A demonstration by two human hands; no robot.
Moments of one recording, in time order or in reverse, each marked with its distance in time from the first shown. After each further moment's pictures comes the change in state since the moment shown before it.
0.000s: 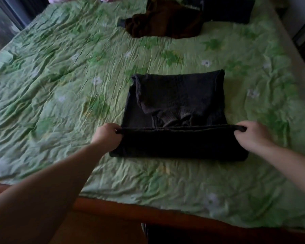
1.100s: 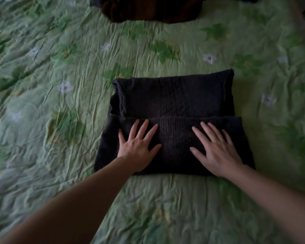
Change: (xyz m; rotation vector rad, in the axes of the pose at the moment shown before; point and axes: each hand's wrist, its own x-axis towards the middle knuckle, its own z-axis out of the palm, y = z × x) left_hand 0.096 0.067 0.106 0.413 -0.164 0.455; right_hand 0.069 -0.037 0.104 -0.495 -0.222 -0.451
